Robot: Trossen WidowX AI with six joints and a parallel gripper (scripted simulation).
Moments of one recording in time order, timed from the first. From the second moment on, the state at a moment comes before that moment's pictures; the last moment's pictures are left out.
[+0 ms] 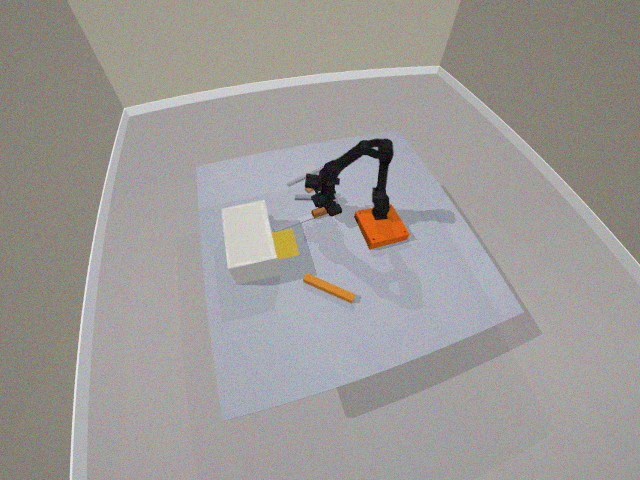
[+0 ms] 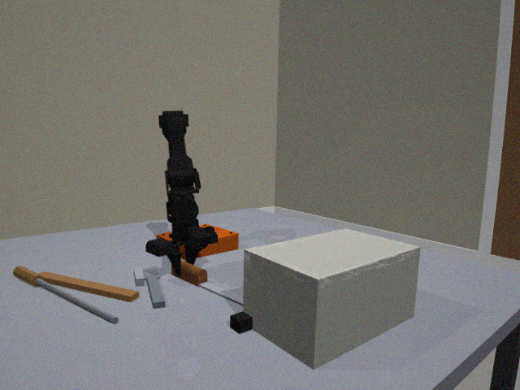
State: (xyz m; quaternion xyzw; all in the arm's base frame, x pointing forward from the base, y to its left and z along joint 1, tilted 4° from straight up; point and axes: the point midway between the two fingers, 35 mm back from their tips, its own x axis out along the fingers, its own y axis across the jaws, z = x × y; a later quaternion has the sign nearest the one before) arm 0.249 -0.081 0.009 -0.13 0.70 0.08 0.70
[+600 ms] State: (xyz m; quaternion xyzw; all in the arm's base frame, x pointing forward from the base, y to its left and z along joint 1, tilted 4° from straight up) arm 0.241 -0.066 0.009 -0.12 0.70 0.07 0.70
